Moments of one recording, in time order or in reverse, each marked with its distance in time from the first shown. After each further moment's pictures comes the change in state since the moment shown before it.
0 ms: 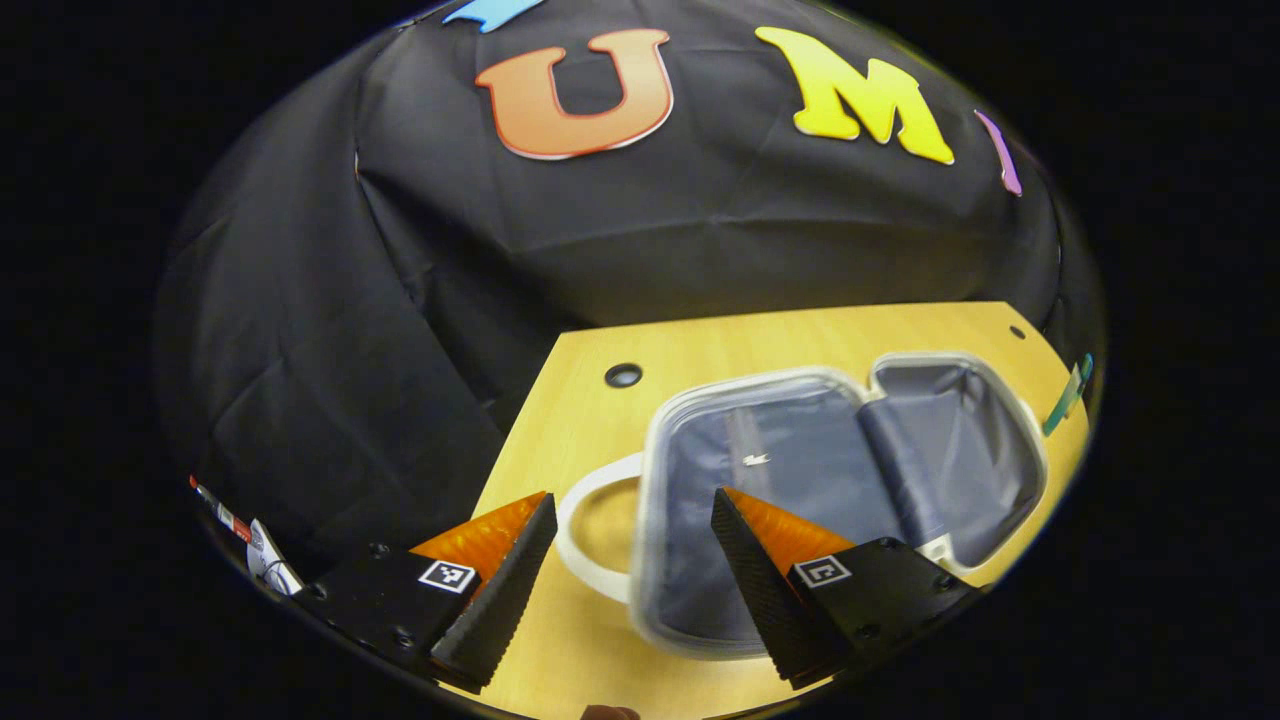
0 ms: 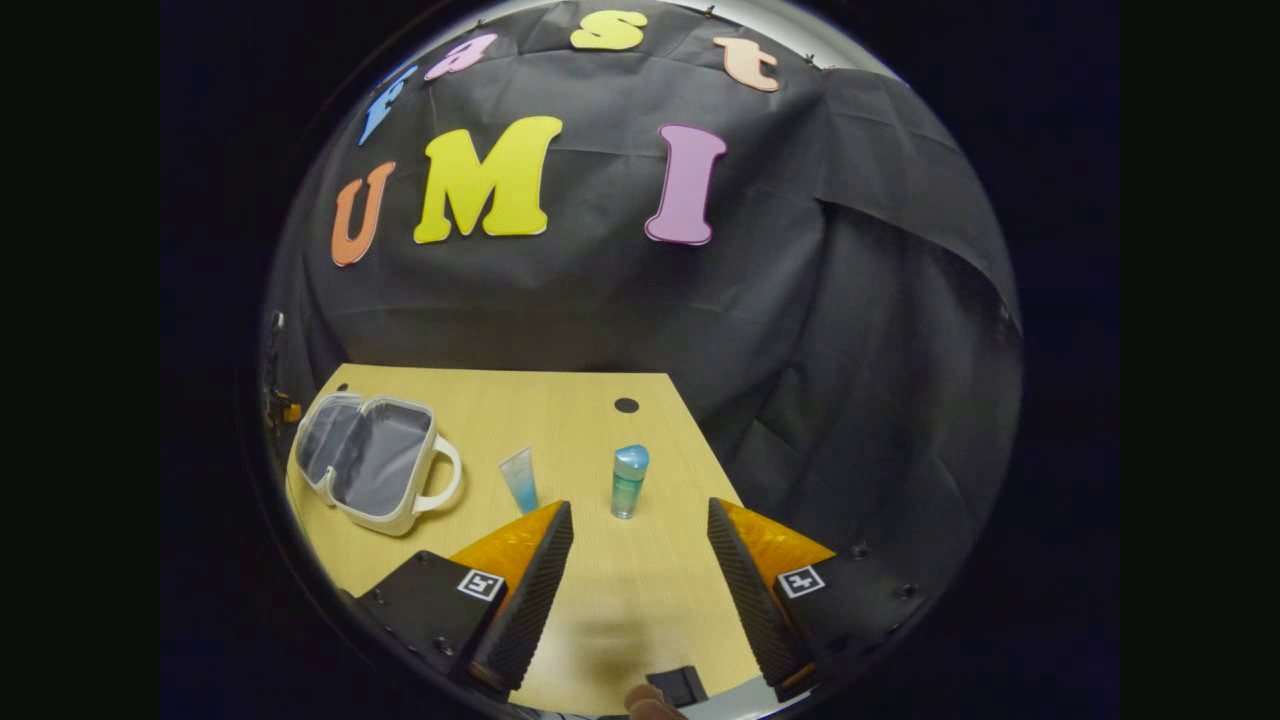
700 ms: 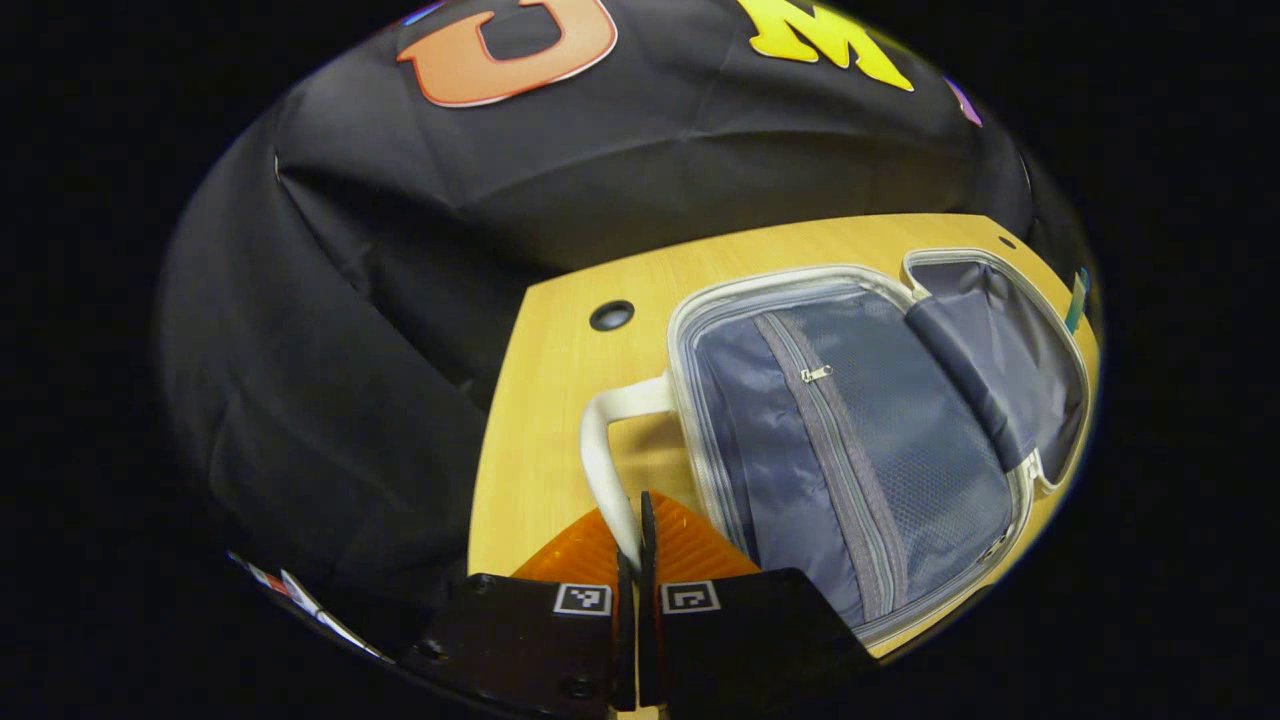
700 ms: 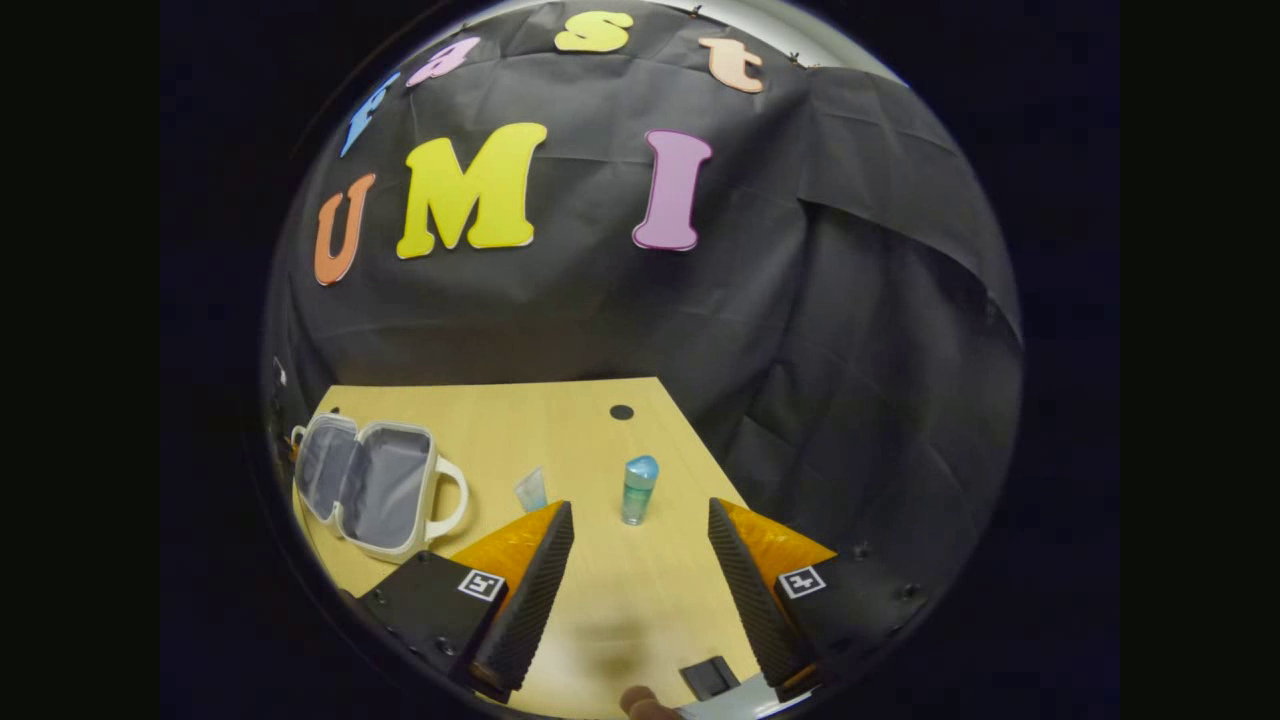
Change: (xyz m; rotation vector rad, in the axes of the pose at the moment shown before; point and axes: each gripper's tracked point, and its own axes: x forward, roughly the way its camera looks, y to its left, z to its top) left arm 0.085 0.057 -0.081 0.165 0.224 -0.101; right arm -0.023 0.025 0.012 0.068 0.024 -0.118
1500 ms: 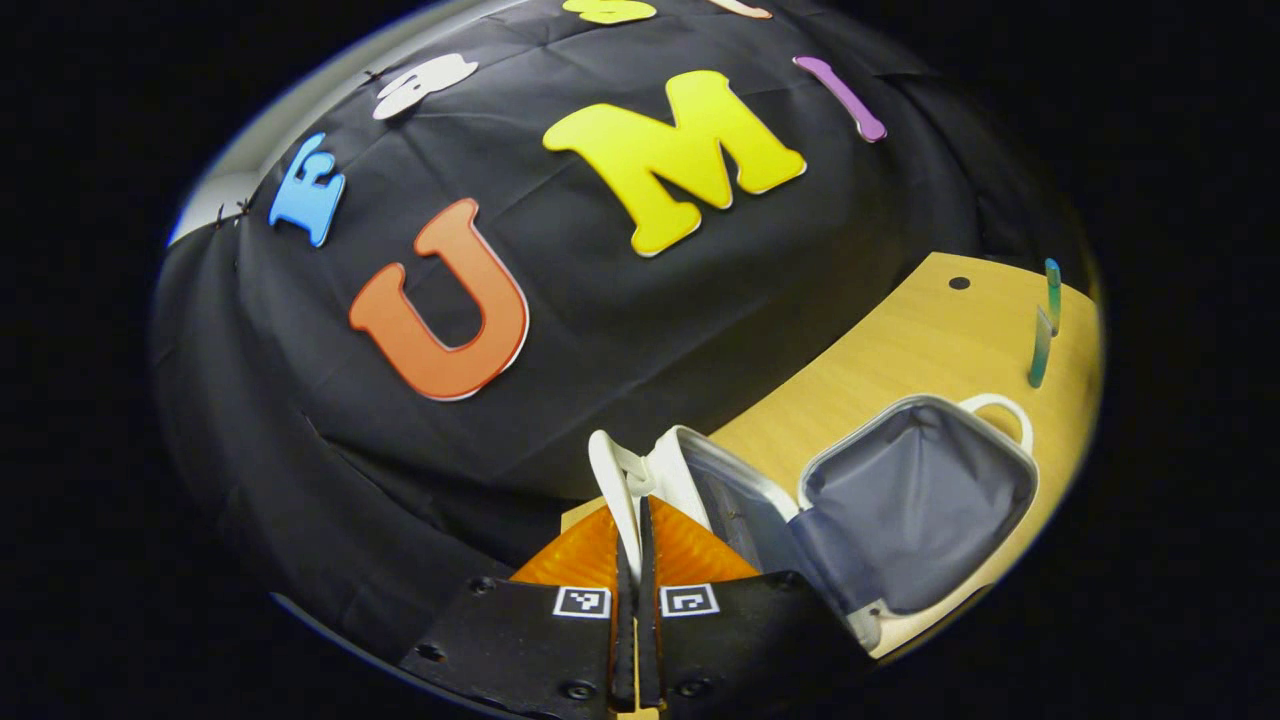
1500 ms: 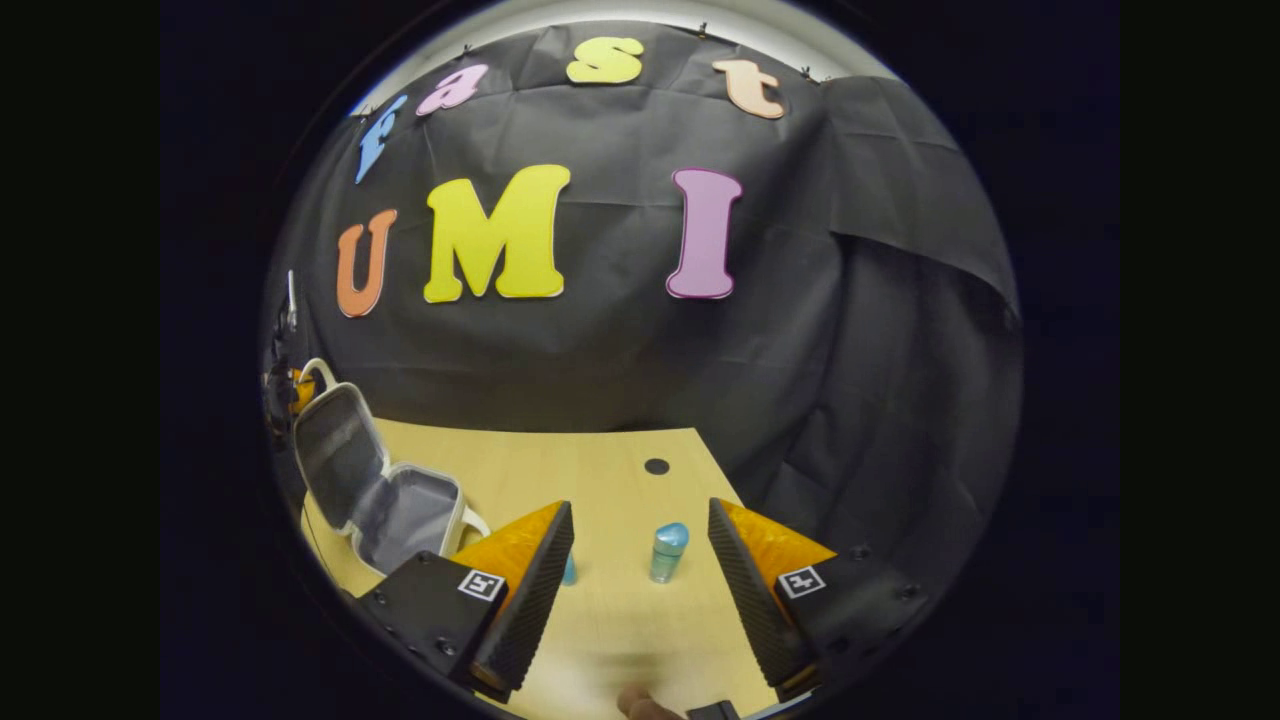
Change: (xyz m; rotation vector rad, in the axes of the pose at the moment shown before) left arm -0.138 -0.071 0.179 0.331 -0.407 0.189; right arm 0.025 0.023 0.063 0.000 -0.130 0.146
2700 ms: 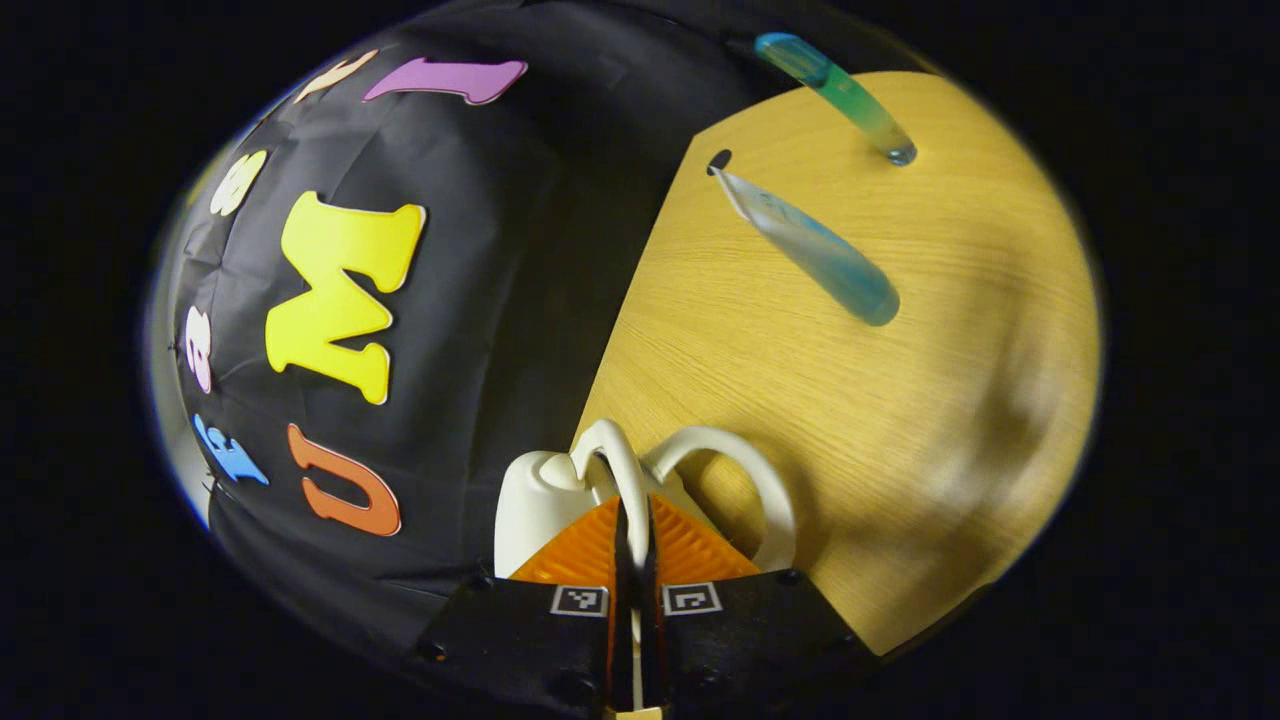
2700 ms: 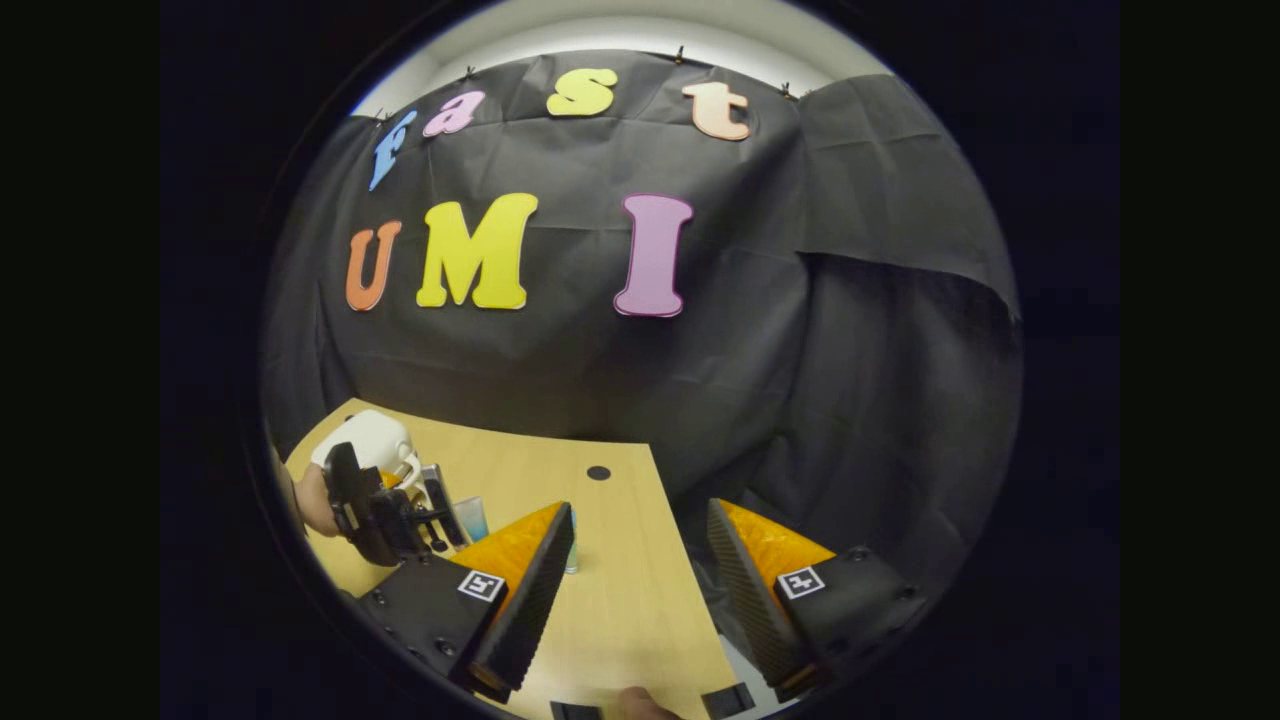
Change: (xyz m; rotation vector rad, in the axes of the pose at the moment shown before) left arm -0.008 -0.364 0.063 0.584 0.064 -0.040; right arm -0.020 -0.139 -0.018 -0.047 -0.120 0.051
